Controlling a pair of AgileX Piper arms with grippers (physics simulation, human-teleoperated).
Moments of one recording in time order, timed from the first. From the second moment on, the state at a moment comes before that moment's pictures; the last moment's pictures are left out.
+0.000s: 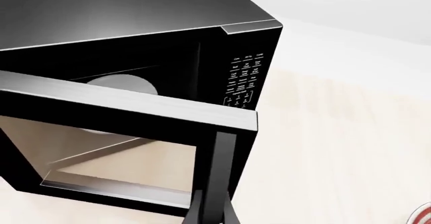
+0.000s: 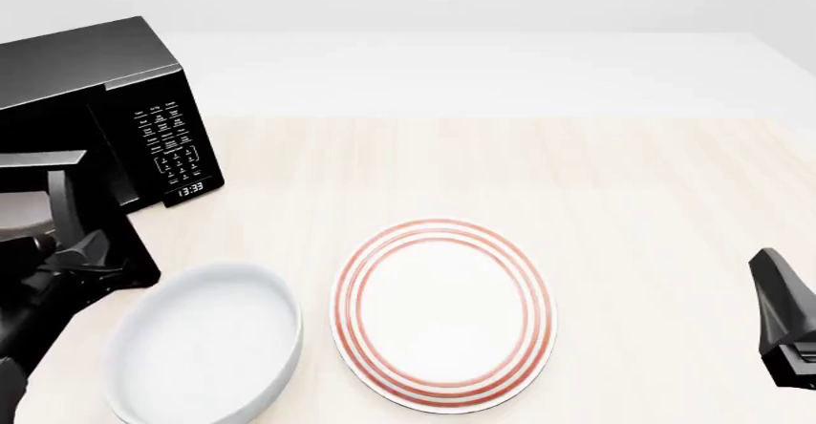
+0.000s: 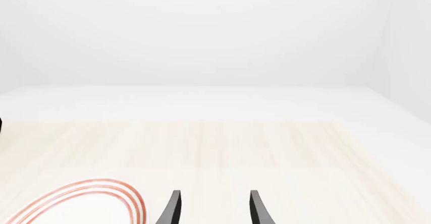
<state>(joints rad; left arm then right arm) 0.12 1.44 -0.05 -1.07 -0.11 0.00 0.00 0.00 0.00 0.00</state>
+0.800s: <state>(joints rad) 0.12 1.40 -0.04 -1.14 -0.13 0.00 0.00 0.00 0.00 0.00</state>
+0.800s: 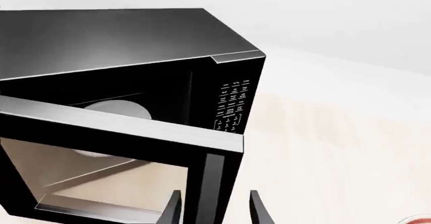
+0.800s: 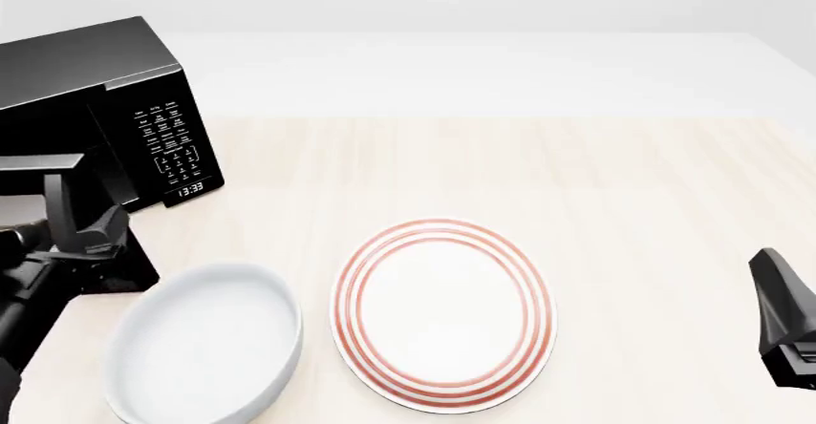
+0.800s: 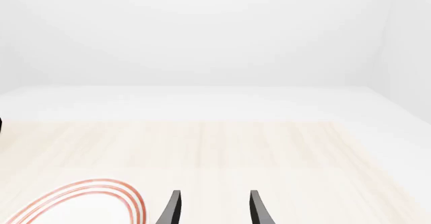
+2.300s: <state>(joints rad) 0.12 0.96 -0.08 -0.85 -0.08 0.00 0.00 0.00 0.00 0.00</state>
